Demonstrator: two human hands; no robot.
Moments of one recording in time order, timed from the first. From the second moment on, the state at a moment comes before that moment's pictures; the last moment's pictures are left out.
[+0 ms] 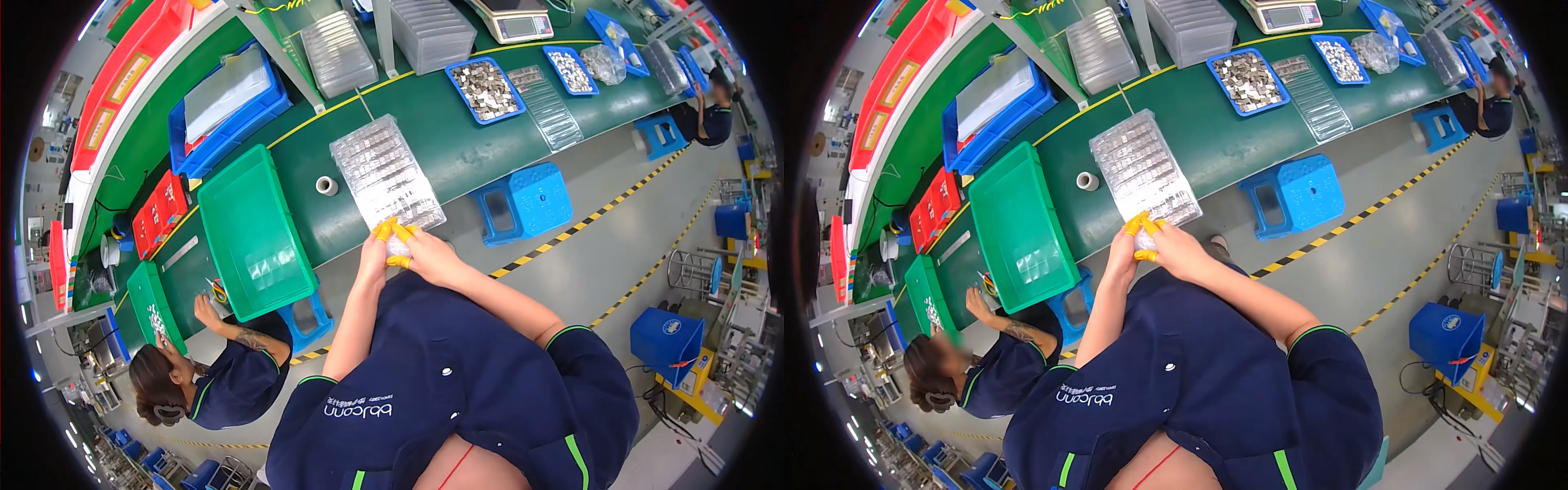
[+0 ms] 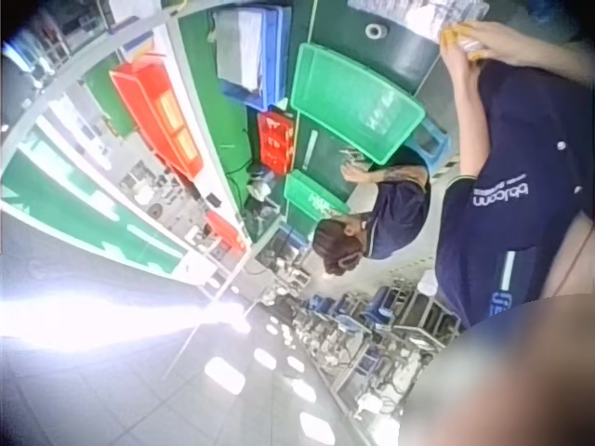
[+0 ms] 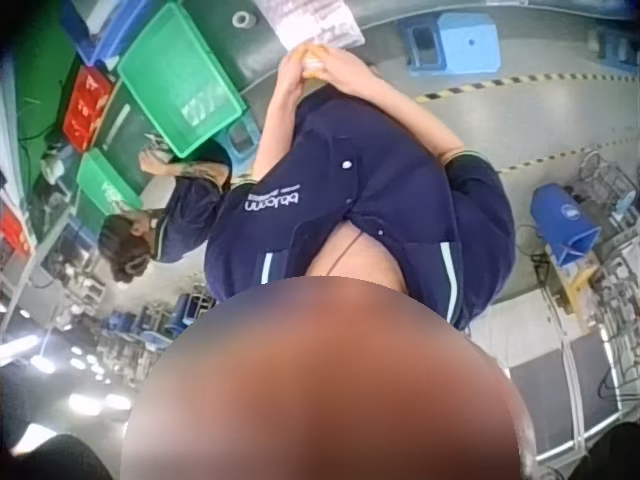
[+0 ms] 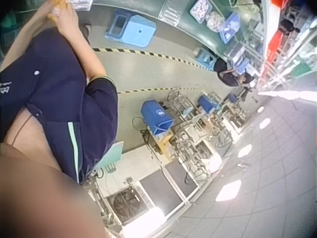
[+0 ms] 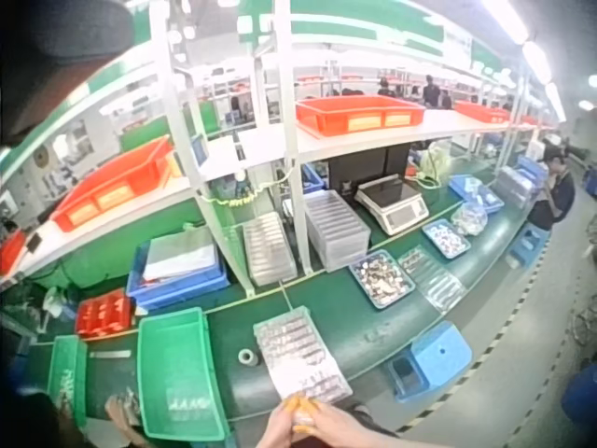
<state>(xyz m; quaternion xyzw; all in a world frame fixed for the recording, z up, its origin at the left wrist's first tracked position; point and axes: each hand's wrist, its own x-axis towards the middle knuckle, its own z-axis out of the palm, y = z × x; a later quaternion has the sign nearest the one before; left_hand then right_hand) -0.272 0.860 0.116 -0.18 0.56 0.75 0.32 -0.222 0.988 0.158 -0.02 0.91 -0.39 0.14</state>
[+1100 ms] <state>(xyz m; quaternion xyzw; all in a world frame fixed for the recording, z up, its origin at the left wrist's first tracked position) -0.217 0.940 0.002 -0.60 -0.17 0.77 0.13 -0.558 1.080 0.052 0.04 0.89 -0.46 0.00</state>
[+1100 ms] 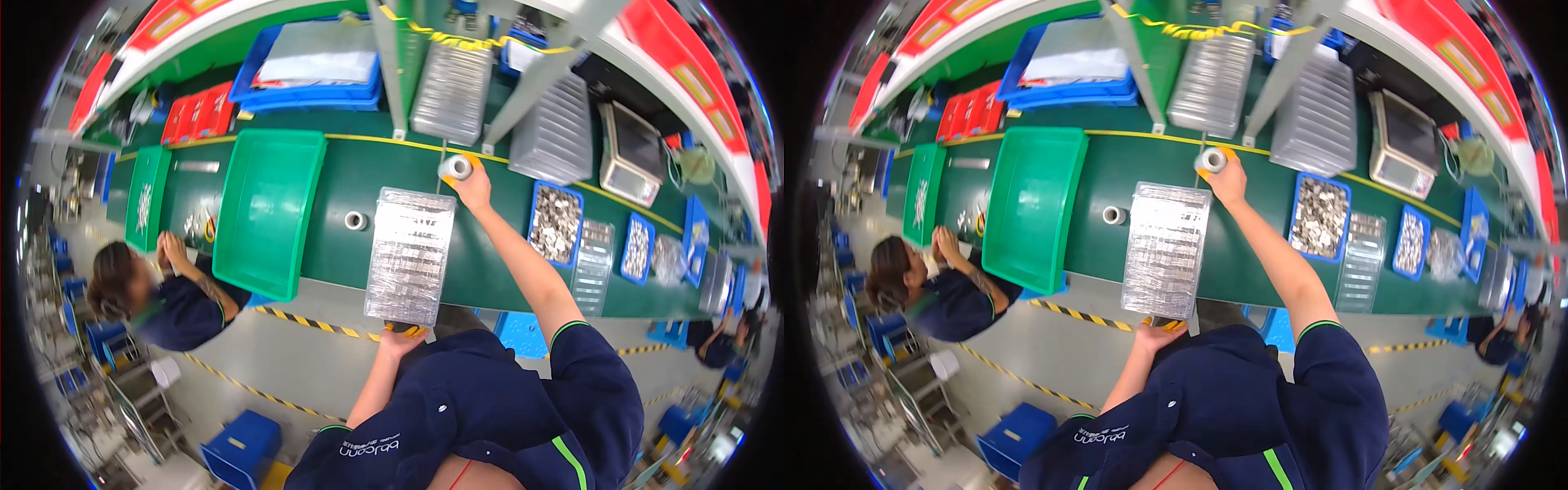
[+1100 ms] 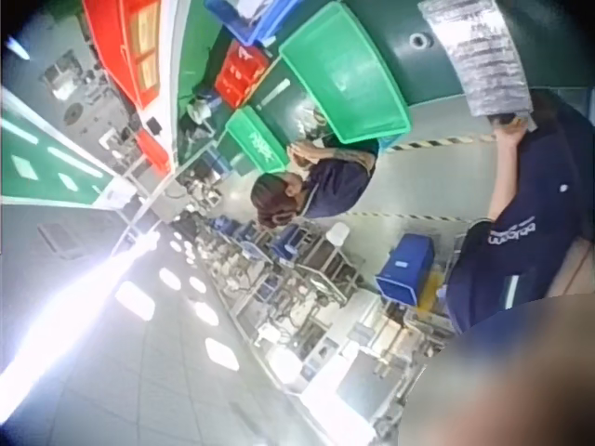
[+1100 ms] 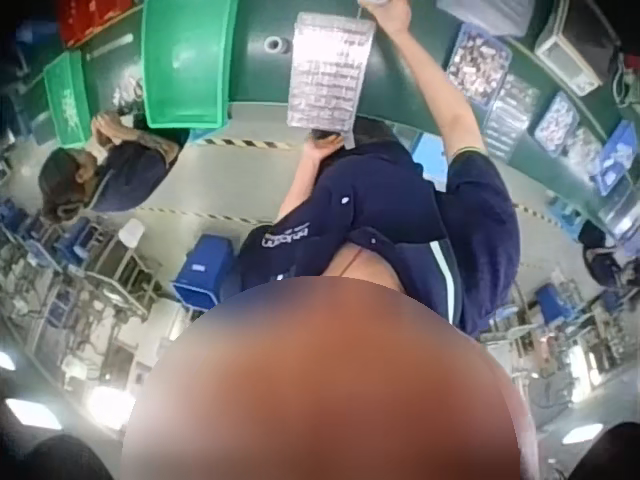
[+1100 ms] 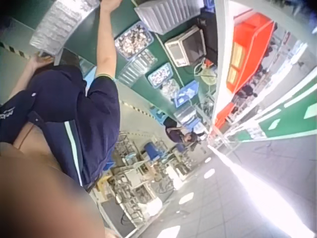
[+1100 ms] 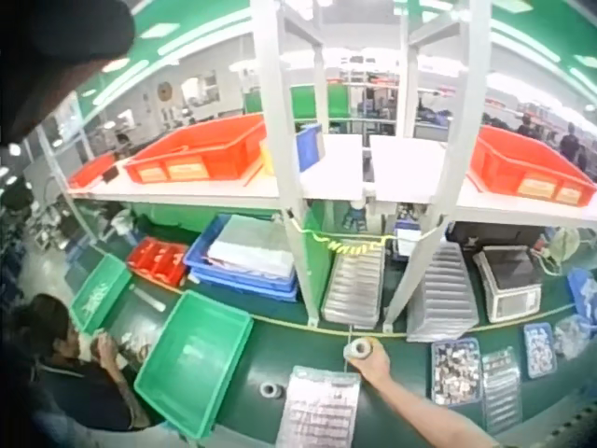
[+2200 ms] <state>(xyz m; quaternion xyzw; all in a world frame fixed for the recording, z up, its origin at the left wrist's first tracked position) -0.240 0.976 0.024 -0.55 -0.28 0.78 0.08 -0.660 0.895 0.001 -0.23 0.97 0.00 -0.10</state>
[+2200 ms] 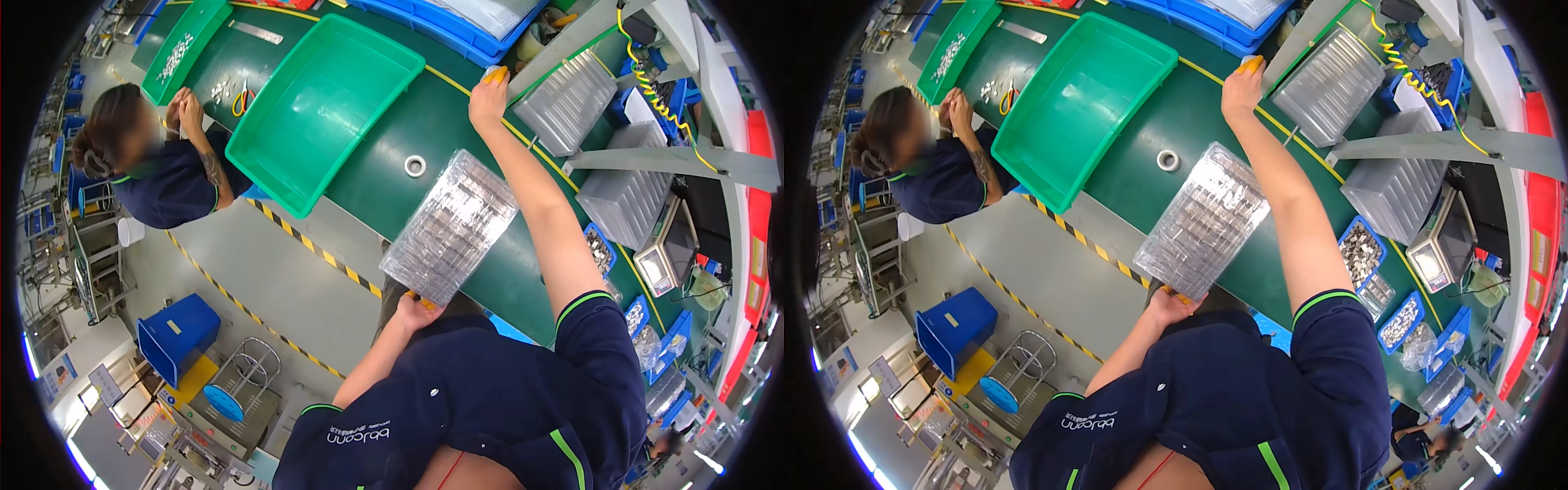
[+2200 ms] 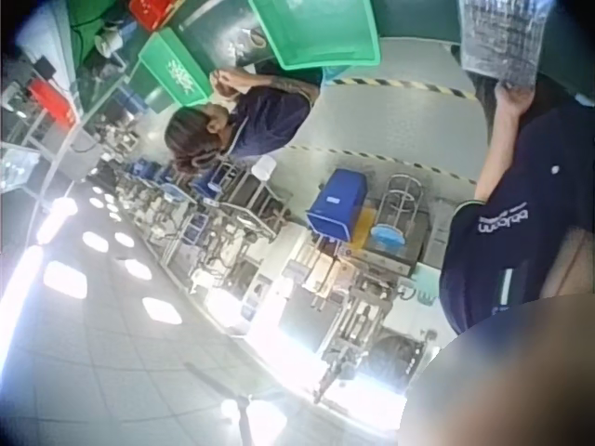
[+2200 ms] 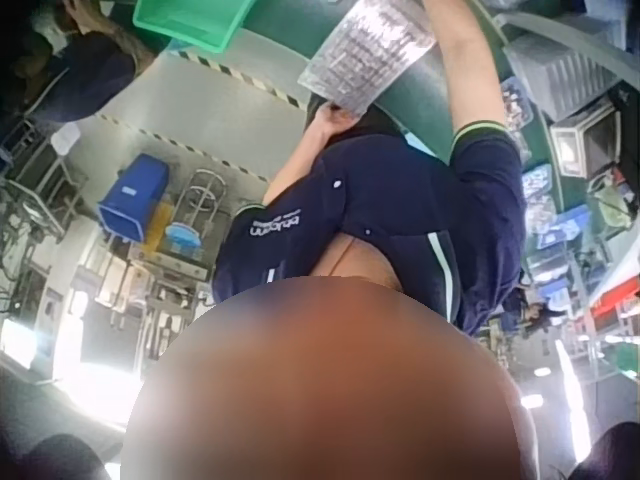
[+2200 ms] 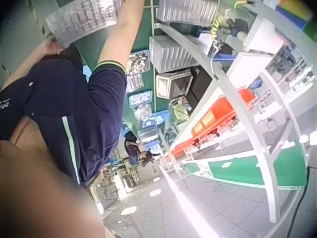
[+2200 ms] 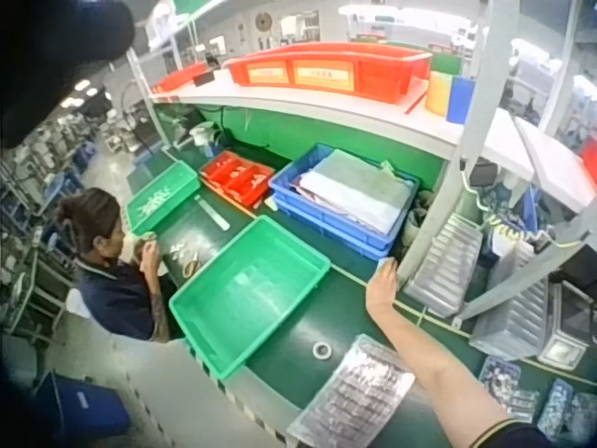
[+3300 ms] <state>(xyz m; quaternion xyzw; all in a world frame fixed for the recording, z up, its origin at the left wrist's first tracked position) -0.066 0.866 0.071 -0.47 0.30 0.83 -0.08 -0.198 0.928 0.081 -0.50 0.71 -0.33 0.37</state>
